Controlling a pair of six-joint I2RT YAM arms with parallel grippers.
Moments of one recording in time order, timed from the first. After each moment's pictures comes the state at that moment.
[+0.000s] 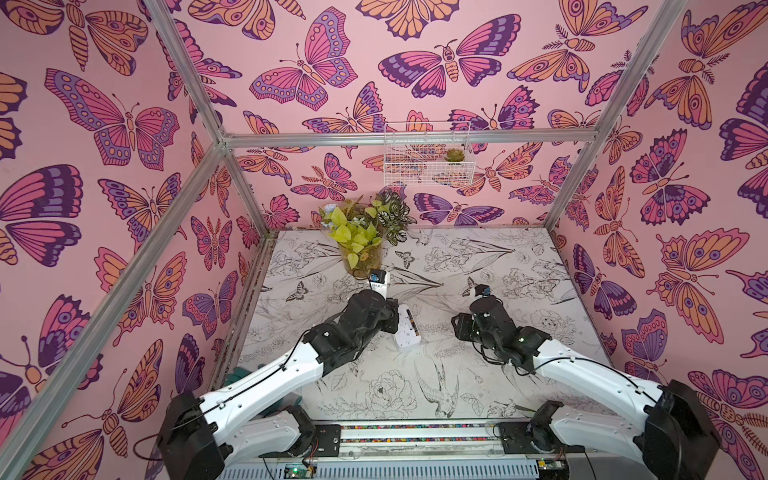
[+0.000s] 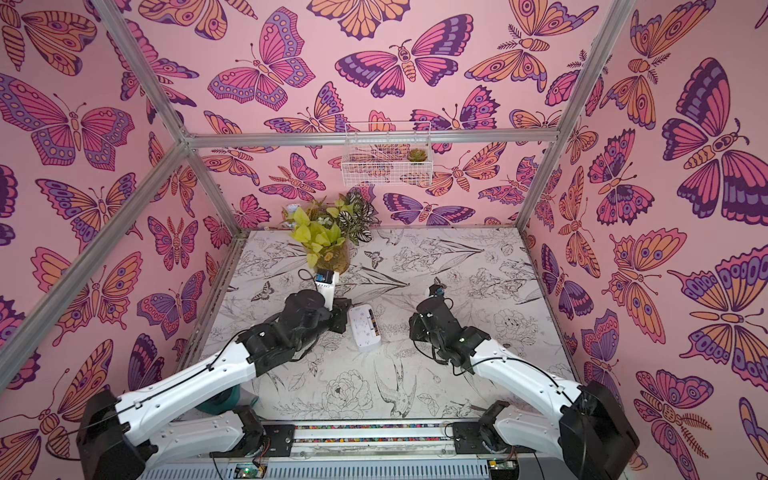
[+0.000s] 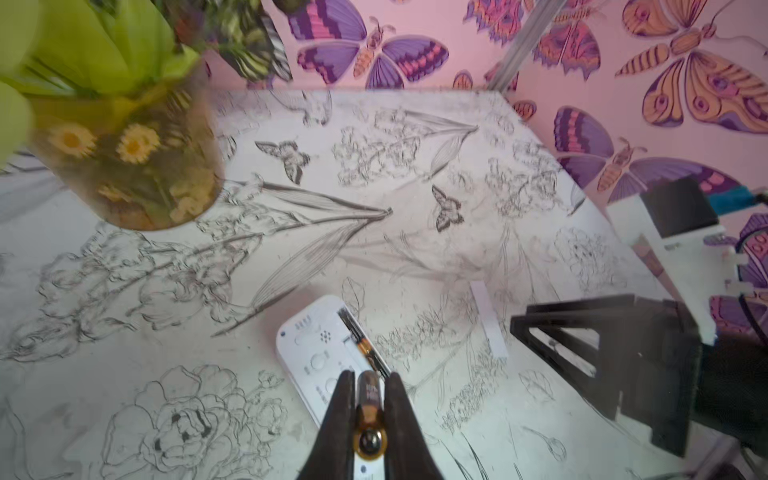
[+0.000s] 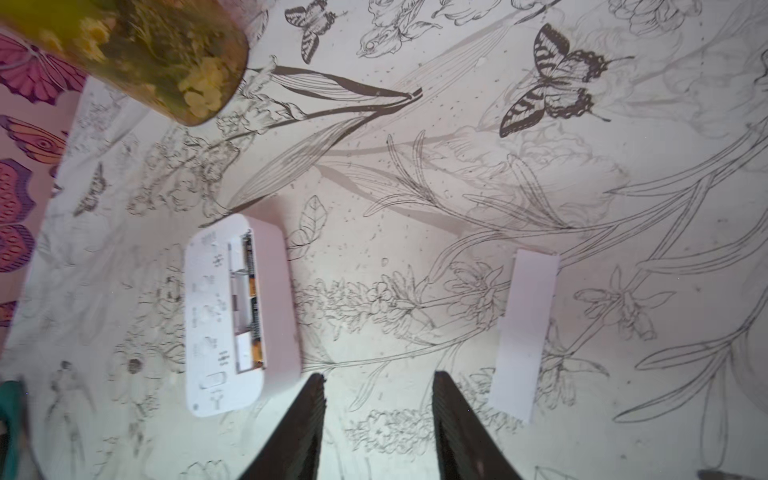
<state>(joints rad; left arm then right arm) -0.82 1.18 0.89 -0.29 -0.19 -0.45 0.67 1.16 0.64 -0.26 0.16 0.67</state>
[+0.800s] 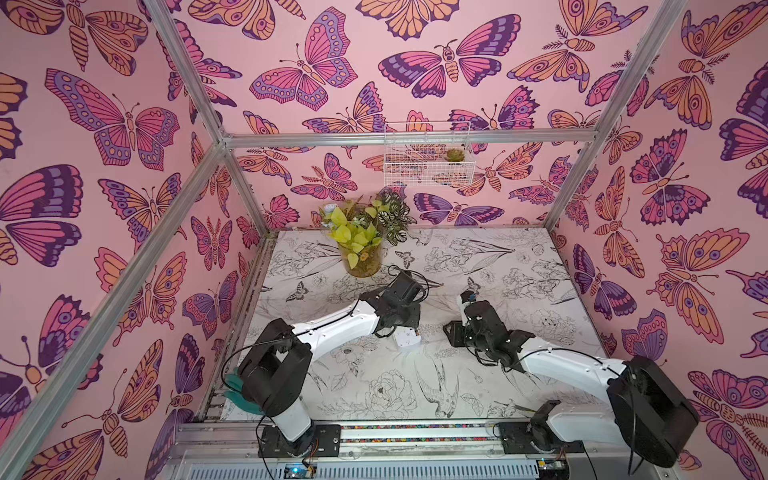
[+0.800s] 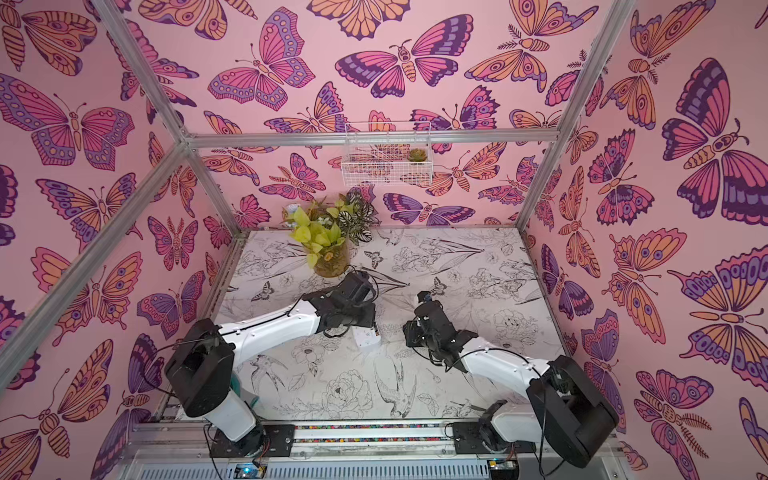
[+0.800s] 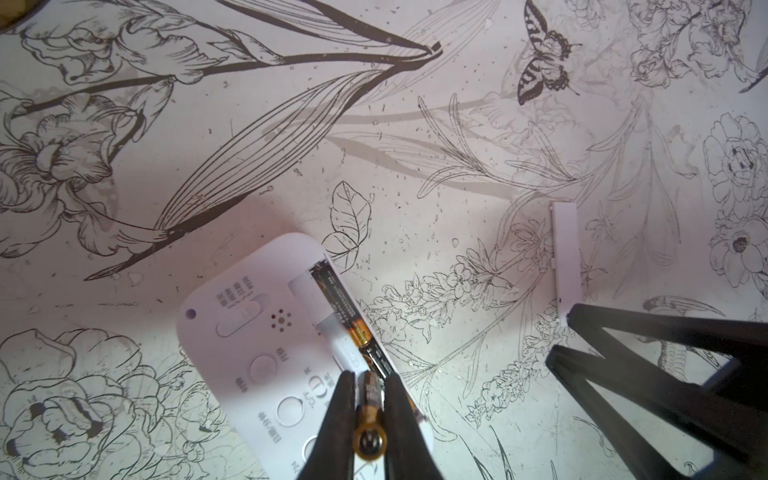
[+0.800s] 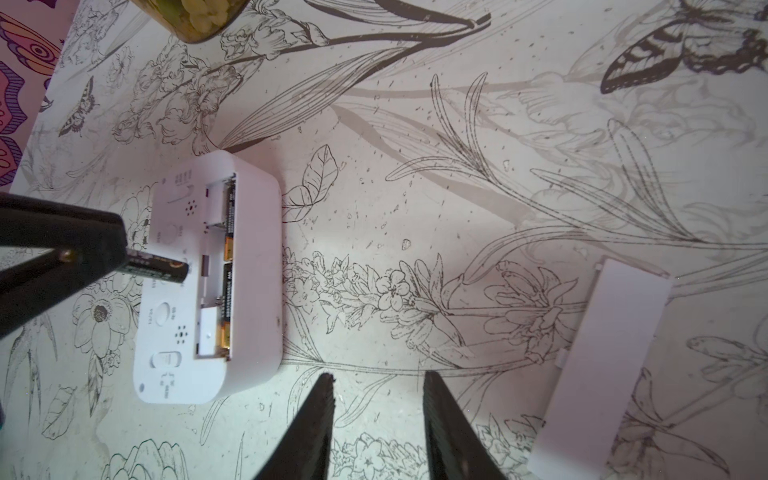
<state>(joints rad) -0.78 1.67 1.15 -0.46 -0.06 -0.55 0.65 1.30 0.55 -0.03 0.01 0.58</state>
